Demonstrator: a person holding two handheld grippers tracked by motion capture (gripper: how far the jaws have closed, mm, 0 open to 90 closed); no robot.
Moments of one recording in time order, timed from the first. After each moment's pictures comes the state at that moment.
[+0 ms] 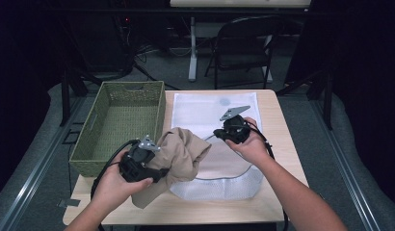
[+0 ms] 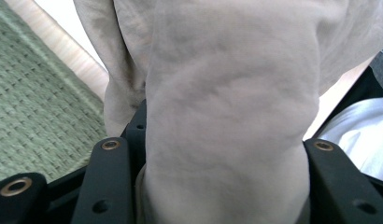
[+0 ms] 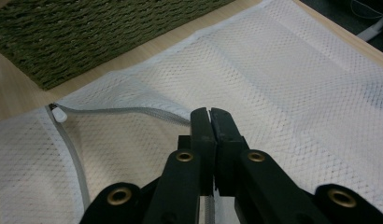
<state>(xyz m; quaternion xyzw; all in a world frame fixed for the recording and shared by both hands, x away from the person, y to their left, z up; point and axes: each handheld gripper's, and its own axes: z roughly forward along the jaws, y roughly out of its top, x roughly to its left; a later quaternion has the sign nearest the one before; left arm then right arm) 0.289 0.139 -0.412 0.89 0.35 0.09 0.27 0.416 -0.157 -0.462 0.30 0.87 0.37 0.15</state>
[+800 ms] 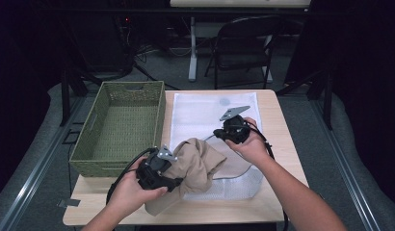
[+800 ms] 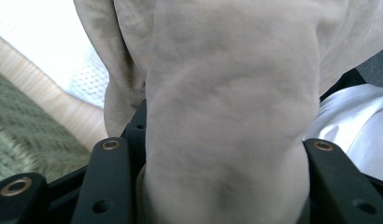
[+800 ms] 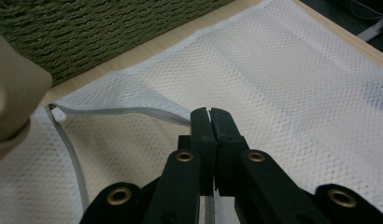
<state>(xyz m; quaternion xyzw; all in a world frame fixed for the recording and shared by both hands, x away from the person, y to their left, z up) 0.283 0.104 -0.431 0.91 0.31 0.06 0.27 0.416 -0.157 -0.462 0.30 0.87 0.37 0.15</state>
